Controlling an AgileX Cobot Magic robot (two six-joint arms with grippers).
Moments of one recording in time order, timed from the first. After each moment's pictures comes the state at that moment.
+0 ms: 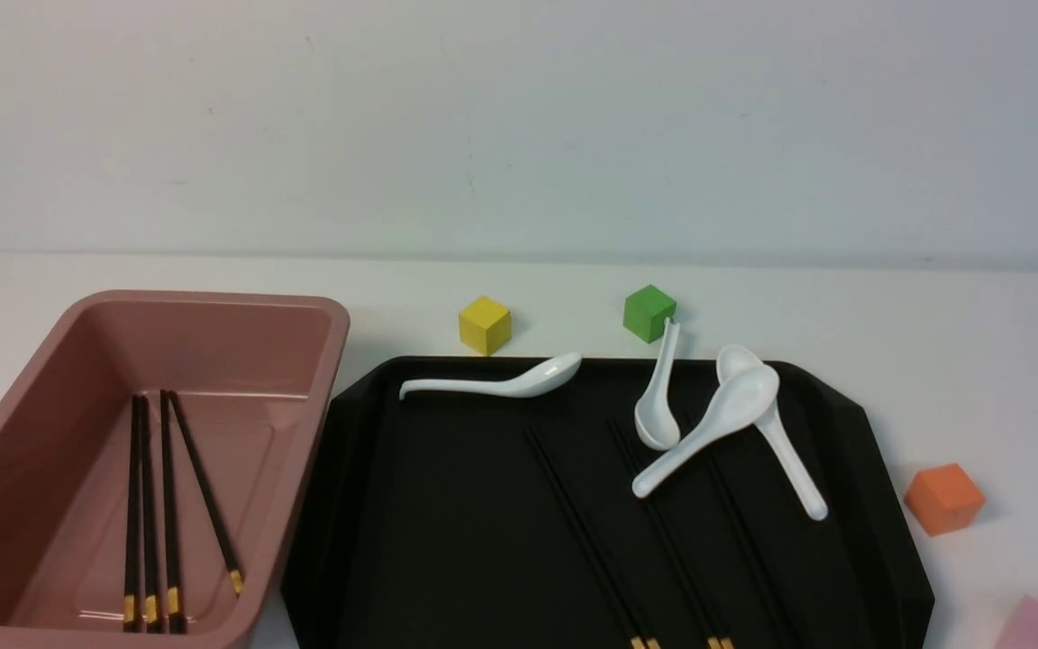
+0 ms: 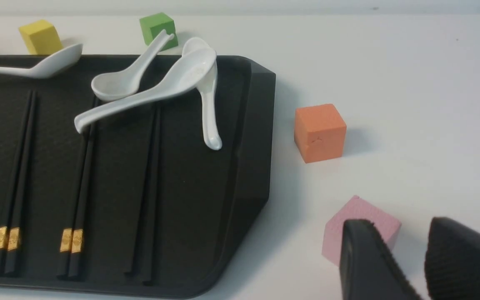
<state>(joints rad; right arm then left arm) 0.07 -0.01 0.02 0.01 0.37 0.09 -0.16 0.10 -0.25 -0.31 0.37 -0.09</state>
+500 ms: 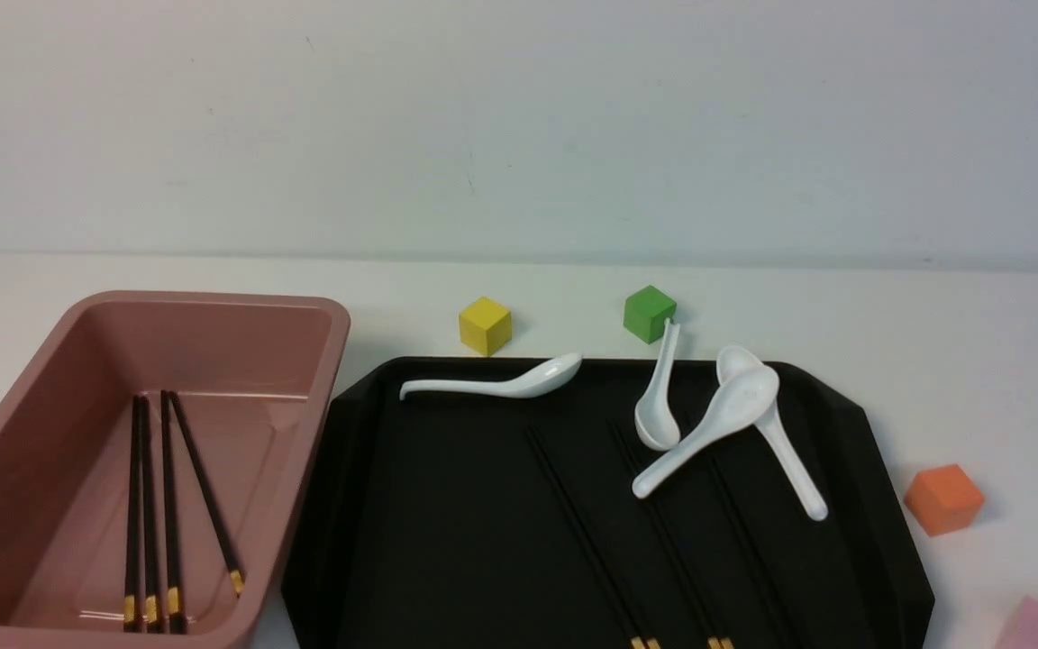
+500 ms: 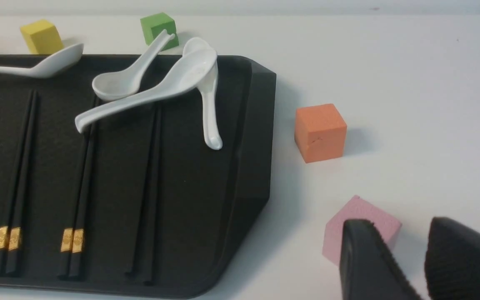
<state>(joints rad) 0.07 -0.01 0.02 0.01 0.37 0.09 -0.15 -0.01 0.03 -0.12 0.36 -0.14</state>
